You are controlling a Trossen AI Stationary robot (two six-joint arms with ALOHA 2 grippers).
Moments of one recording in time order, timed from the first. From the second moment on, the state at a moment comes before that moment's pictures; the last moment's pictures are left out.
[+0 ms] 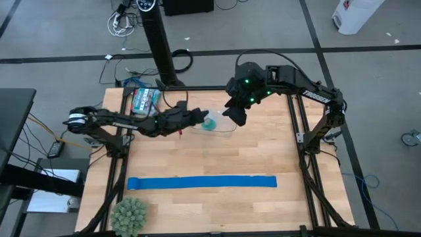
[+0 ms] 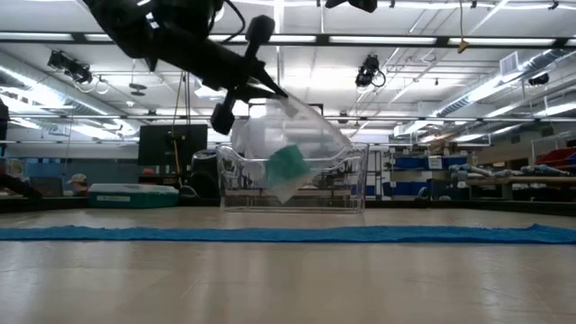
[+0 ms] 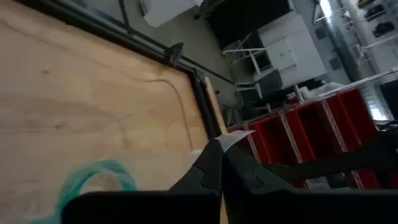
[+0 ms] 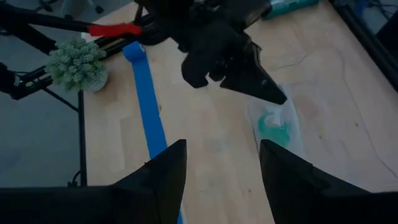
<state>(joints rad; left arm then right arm) 0.14 1.45 0.74 0.52 -0.39 -1.18 -0.18 1.66 2.05 -1.19 -0.17 0.25</state>
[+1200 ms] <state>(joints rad) 0.19 1.56 0.95 0.37 -0.26 -0.67 -0.14 1.66 2.05 -1.26 -0.16 0.32</state>
